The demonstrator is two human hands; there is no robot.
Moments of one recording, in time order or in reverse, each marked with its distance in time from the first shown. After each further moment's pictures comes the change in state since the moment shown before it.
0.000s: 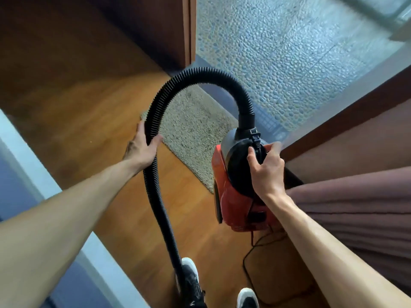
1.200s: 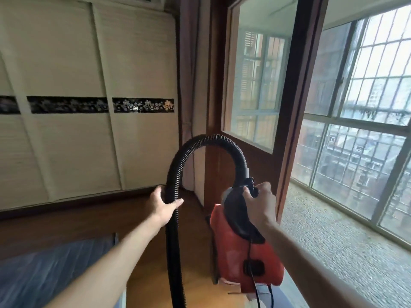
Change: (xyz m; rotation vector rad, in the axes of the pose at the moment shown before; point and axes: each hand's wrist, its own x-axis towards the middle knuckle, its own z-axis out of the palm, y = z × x) left_hand -0.110 0.272 -0.563 -0.481 0.702 0.075; right_hand 0.062 -0.666 -0.116 0.256 0.014 -0.481
